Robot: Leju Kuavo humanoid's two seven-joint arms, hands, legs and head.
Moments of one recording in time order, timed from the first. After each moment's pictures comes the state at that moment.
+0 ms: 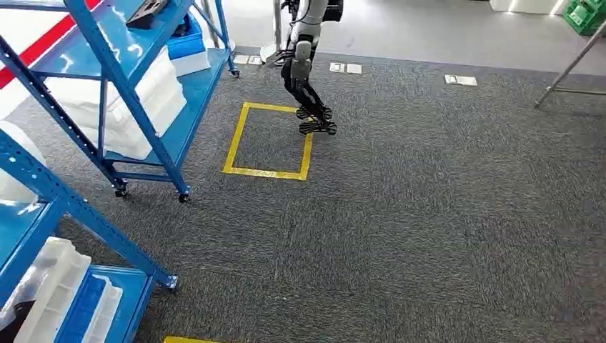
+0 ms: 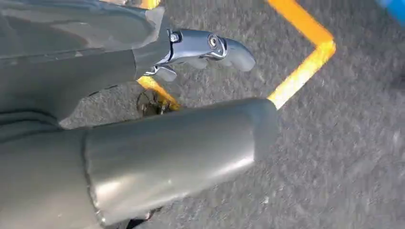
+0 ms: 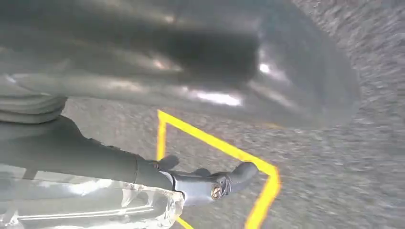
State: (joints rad) left arm -0.17 -0.16 1.08 -0.22 -0.45 -0.14 -0.40; right arm -0.06 0.14 -0.37 -0.20 0.60 -0.68 -0.01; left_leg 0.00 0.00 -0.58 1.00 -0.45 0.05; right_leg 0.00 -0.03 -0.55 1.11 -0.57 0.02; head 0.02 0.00
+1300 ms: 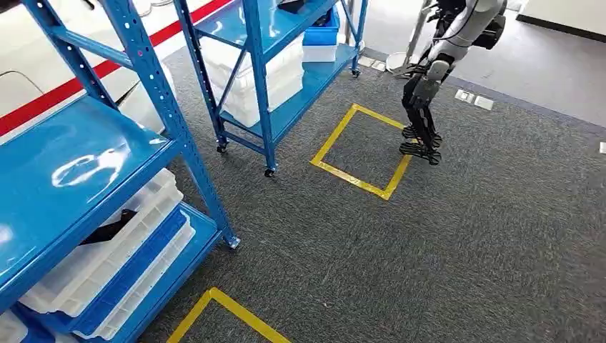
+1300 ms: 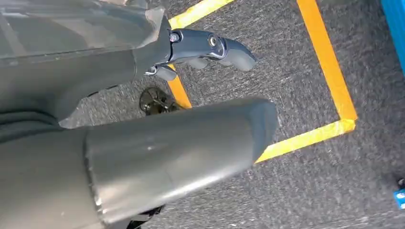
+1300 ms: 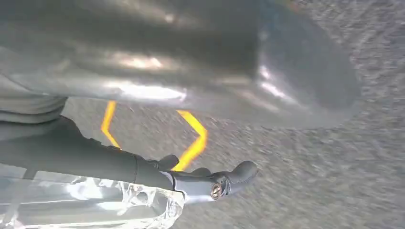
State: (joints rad) left arm -0.18 -0.17 1.06 -0.22 -0.46 -0.14 -0.38; right arm -0.06 0.14 -0.40 -0.20 0.60 -0.69 -0.02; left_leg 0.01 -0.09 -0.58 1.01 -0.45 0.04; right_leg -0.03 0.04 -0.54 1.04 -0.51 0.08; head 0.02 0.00
